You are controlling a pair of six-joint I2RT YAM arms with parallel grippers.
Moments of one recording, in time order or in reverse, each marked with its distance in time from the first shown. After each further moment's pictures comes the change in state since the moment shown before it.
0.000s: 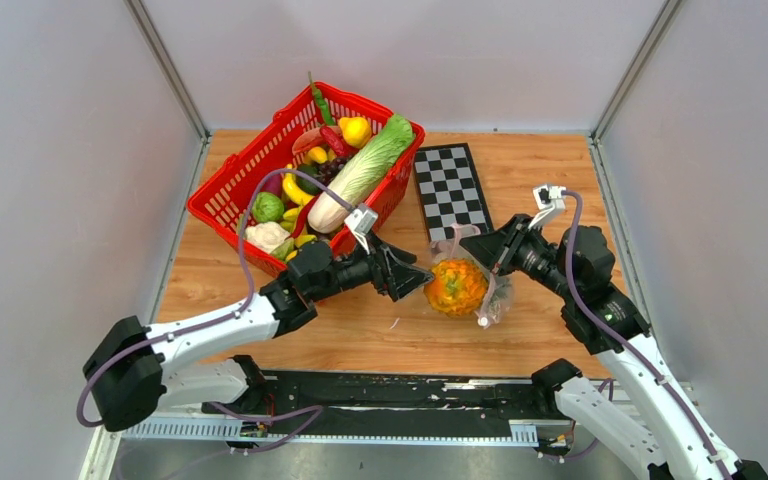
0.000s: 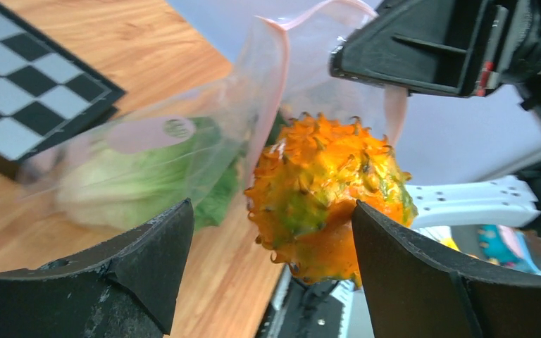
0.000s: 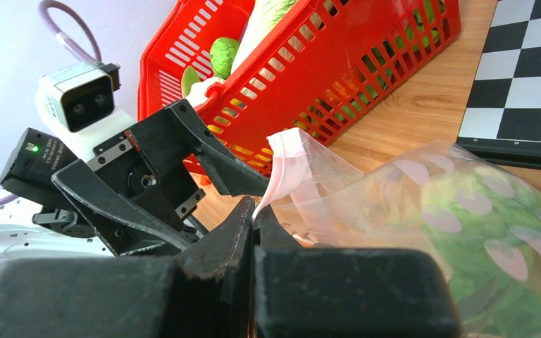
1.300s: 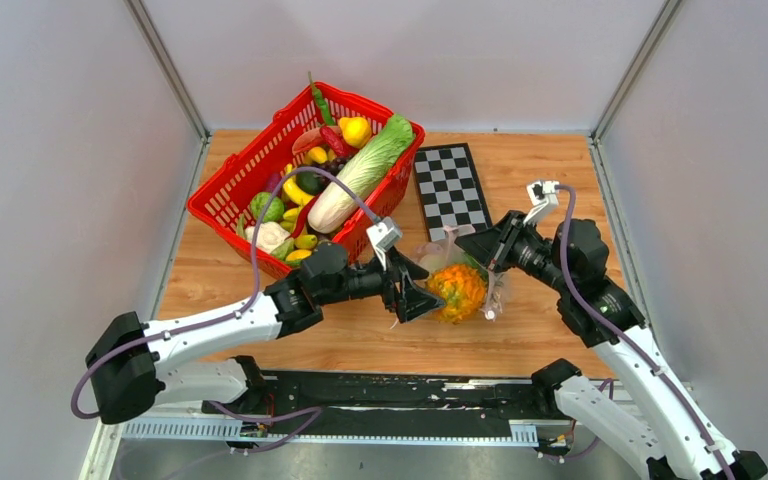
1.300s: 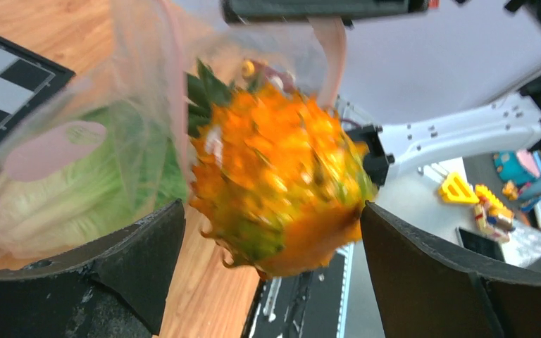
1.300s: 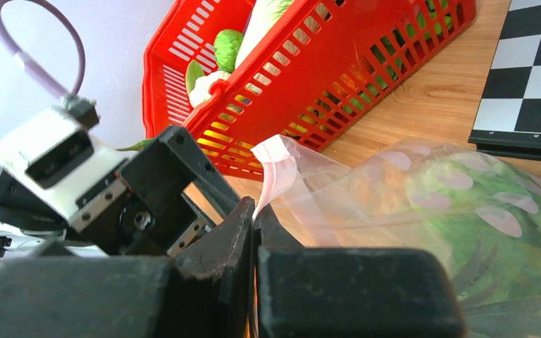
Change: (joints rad) left arm -0.069 0.039 0.082 -0.091 0.122 0.095; right arm 0.000 0.041 0.019 0.001 -0.027 0.028
